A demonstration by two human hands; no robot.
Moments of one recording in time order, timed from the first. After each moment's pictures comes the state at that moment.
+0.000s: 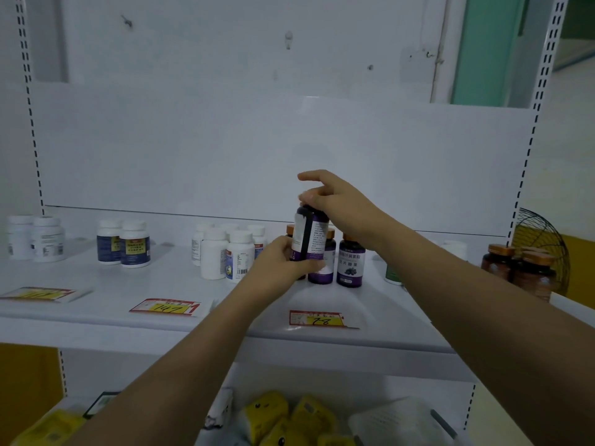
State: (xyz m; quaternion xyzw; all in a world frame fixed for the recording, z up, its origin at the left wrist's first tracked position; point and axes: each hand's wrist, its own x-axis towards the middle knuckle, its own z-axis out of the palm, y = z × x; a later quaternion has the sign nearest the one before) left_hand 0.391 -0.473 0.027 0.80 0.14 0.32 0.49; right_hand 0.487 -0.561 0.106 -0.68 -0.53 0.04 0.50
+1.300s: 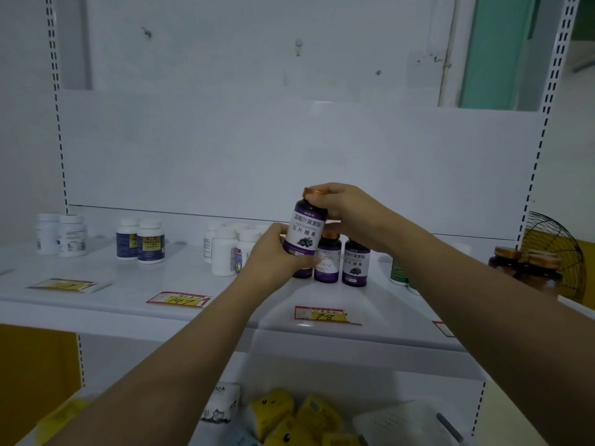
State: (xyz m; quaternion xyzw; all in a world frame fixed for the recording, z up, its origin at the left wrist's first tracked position) left_hand 0.380 -0.471 0.034 0.79 0.18 0.37 0.46; right_hand 0.487 -0.566 0.106 -0.66 -0.51 0.15 0.53
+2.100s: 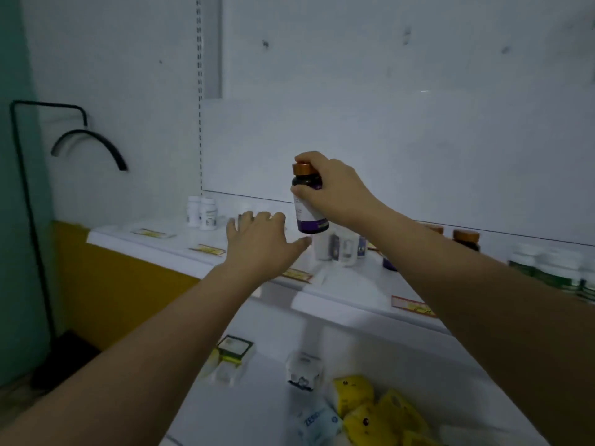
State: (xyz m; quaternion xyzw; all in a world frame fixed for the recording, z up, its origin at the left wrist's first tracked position) left_hand 0.245 -0.428 0.039 0.84 0.46 0.30 -0.04; right_hand 0.365 -0.482 0.108 -0.61 -0.68 -0.10 0.39
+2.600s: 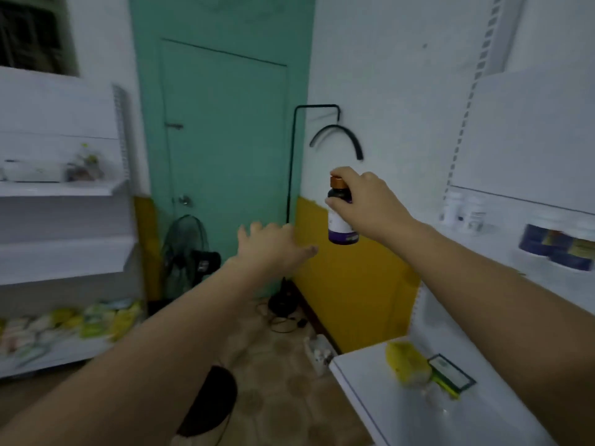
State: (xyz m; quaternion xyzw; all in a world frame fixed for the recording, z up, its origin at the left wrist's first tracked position) left_hand -0.093 -0.363 -0.002 0.63 0.77 0.12 -0.04; right_hand 0.058 -0.318 0.051 -0.43 -0.84 -0.01 0.34
